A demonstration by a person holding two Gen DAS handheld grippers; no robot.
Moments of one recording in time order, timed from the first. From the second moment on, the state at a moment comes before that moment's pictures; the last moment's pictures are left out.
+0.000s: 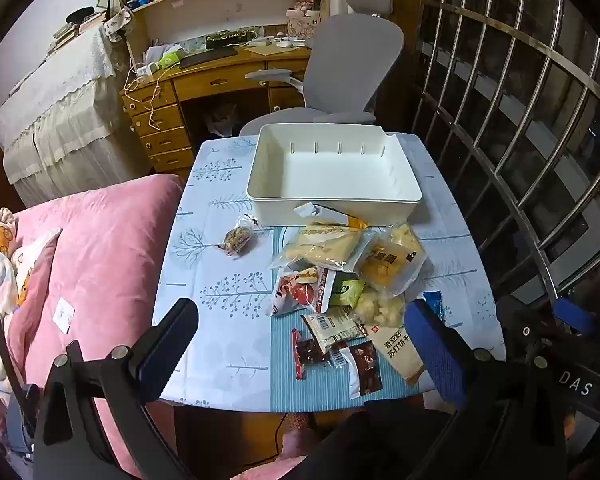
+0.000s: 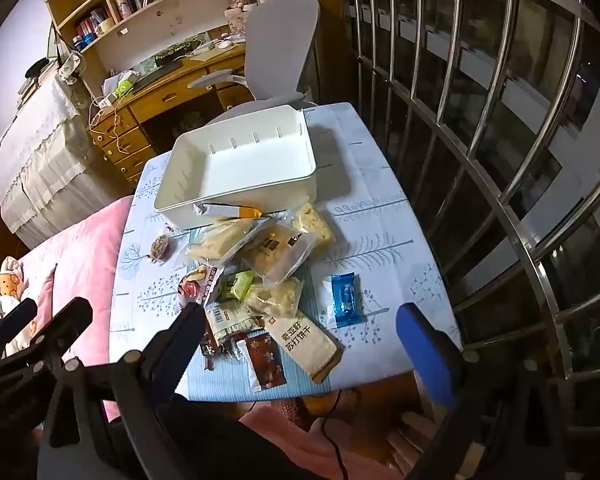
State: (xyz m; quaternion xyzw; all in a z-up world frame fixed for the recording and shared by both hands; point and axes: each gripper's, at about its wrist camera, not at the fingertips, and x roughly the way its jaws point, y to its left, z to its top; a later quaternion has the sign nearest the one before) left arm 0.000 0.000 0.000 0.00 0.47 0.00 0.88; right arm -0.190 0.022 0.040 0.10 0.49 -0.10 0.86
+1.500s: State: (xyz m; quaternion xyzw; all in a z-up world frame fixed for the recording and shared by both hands) left arm 0.001 -0.007 0.004 -0.02 0.44 0.07 0.89; right arm -0.176 -0.022 0.021 0.18 0.50 -0.05 0.85
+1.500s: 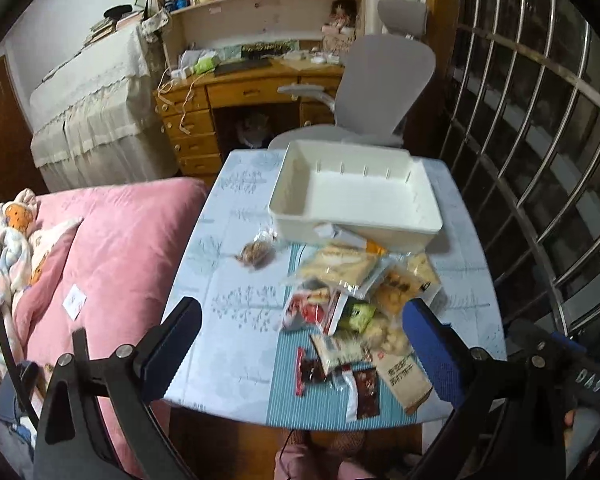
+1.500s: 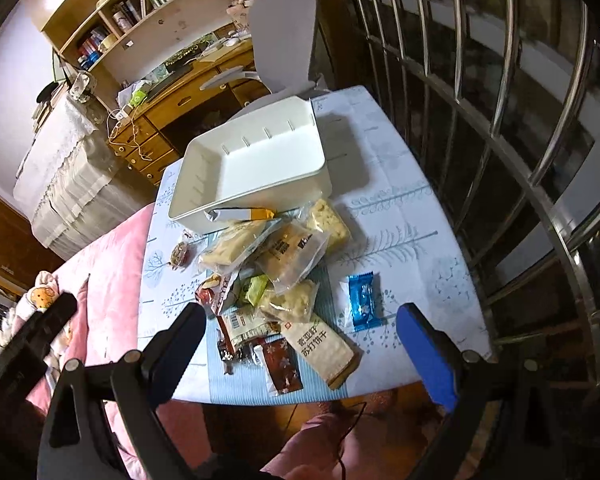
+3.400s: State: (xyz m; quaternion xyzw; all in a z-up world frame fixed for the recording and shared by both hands) left arm 0.056 -0.067 -0.280 -0.04 0.72 0.02 0.69; right arm -0.199 0.020 -0.164 -0.13 0.48 0.14 0.86
